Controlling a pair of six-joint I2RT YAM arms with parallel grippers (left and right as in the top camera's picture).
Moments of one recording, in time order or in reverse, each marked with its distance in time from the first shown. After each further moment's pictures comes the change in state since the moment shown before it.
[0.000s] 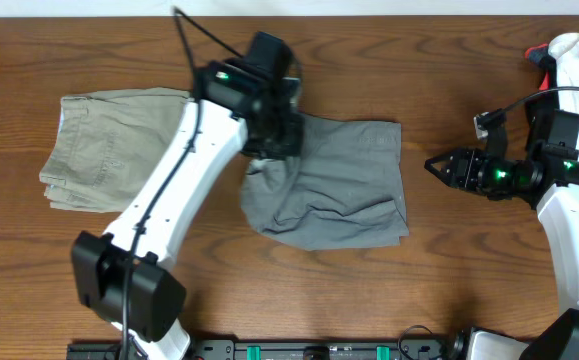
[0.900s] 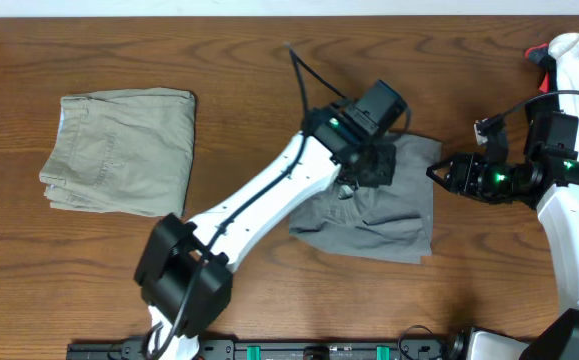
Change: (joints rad) left arm -0.332 0.153 0.000 0.278 0.001 -0.335; right arm 0.000 0.000 0.000 -0.062 0.073 0.011
